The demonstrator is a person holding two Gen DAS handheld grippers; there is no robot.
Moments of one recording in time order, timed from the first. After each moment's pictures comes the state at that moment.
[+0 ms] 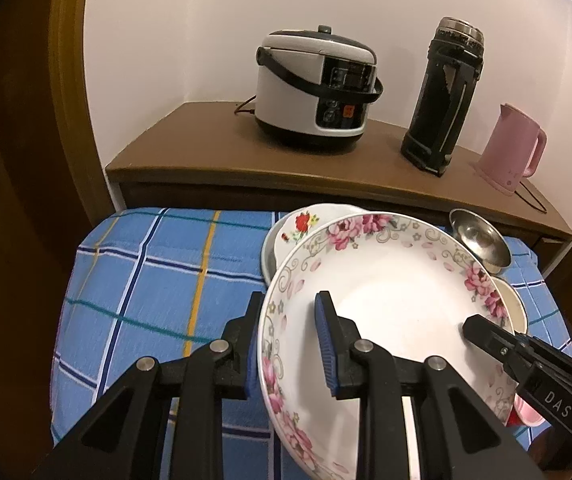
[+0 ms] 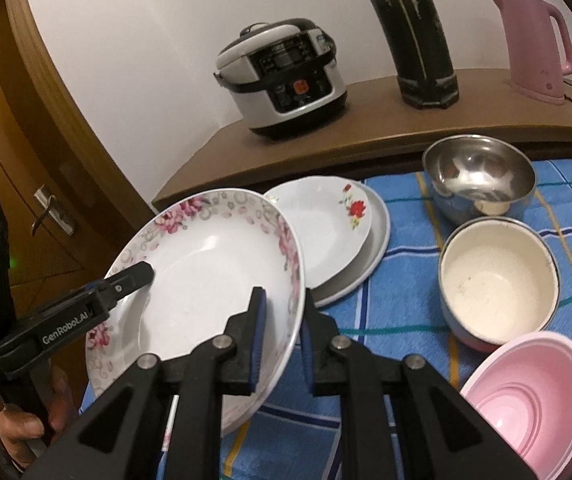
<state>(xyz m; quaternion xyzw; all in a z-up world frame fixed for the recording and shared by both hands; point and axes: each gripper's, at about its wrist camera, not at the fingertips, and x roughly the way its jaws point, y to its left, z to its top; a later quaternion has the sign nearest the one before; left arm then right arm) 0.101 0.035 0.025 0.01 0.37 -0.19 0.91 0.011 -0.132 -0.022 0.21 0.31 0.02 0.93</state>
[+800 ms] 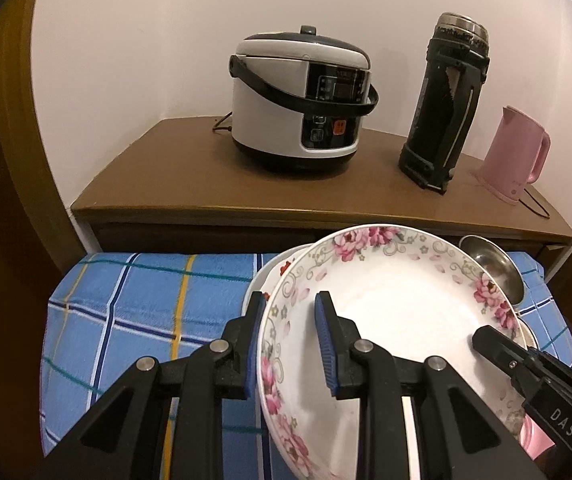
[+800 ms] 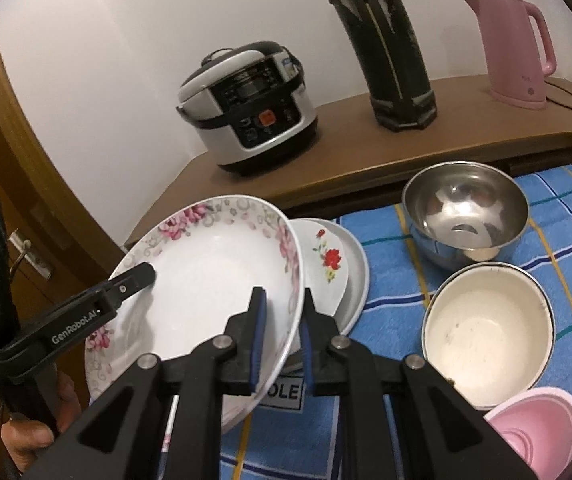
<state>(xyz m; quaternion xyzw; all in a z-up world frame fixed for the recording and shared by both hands) 0.162 0.000 0.024 0.03 0.36 -0.21 0.91 0.050 -0.156 -0.015 0.23 0.29 -0.03 0.93</state>
